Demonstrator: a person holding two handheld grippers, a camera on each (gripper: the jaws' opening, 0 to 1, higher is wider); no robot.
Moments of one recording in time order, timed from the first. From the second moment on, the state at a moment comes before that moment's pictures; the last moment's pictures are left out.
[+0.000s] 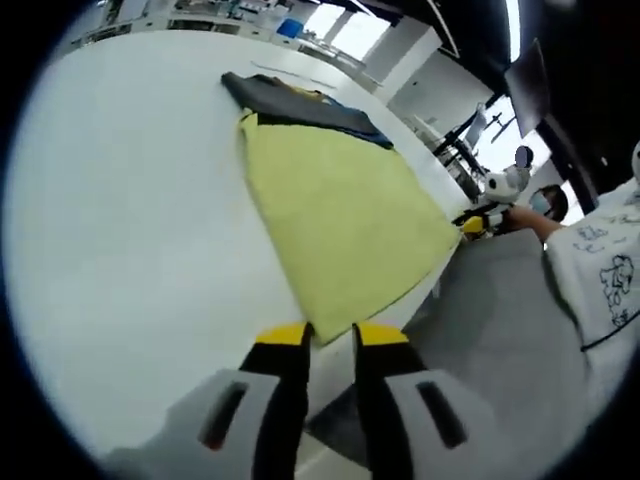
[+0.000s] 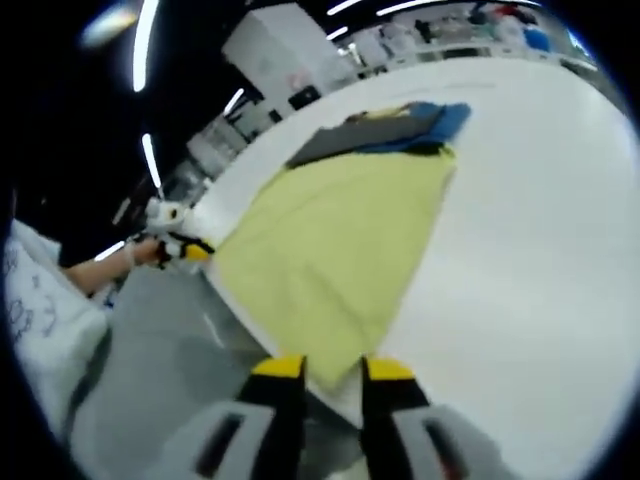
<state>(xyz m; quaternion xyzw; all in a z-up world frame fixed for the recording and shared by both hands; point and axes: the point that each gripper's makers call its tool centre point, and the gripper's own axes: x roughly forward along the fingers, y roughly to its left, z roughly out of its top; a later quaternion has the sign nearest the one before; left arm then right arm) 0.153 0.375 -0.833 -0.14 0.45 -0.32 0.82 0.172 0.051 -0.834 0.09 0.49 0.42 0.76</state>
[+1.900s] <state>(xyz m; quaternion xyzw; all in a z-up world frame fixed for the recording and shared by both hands) 0.187 0.355 -0.731 -0.25 0.34 -0.41 0.81 0.213 0.017 -0.751 0.21 0.41 0.39 0.80</state>
